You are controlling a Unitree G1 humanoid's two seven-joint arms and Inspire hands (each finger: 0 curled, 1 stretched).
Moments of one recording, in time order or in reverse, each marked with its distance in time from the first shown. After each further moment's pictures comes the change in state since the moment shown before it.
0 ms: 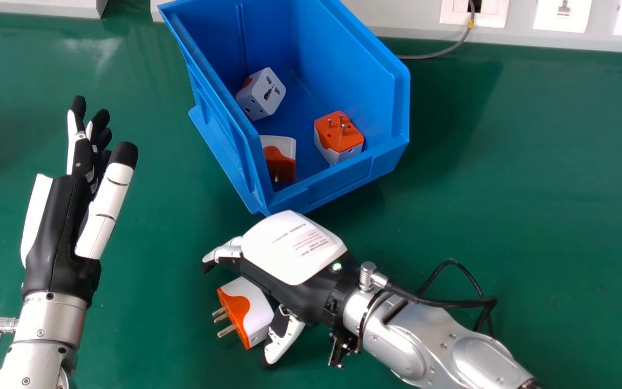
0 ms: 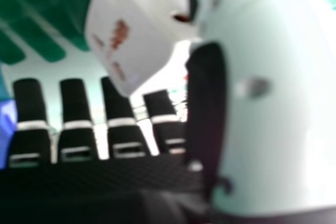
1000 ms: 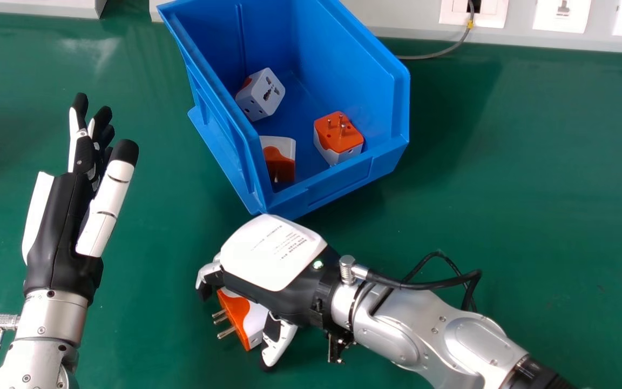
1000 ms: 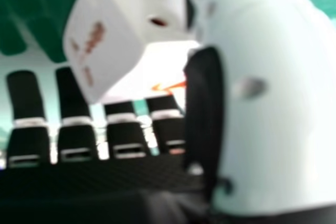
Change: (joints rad) left arm -0.015 0.000 0.002 0.026 -0.014 -0.020 -0.011; right arm -0.100 -0.034 0.102 -0.013 -0.007 -0.019 0.089
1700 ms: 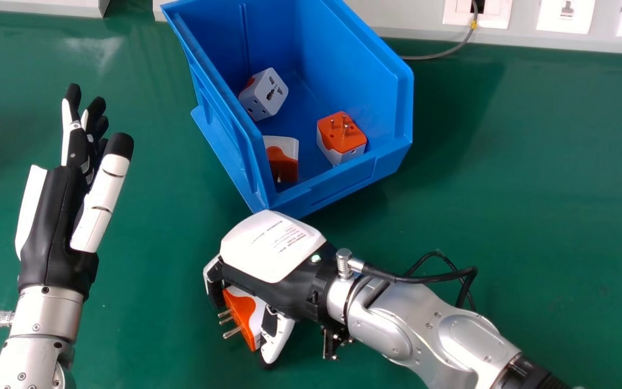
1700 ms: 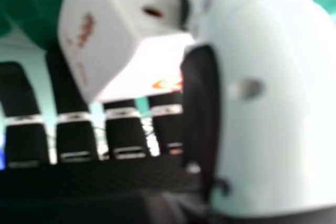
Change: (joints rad) left arm 0.004 0.000 0.009 -0.041 0.000 0.017 0.005; right arm -0.002 0.032 -0.032 0.014 0.038 0.040 0.044
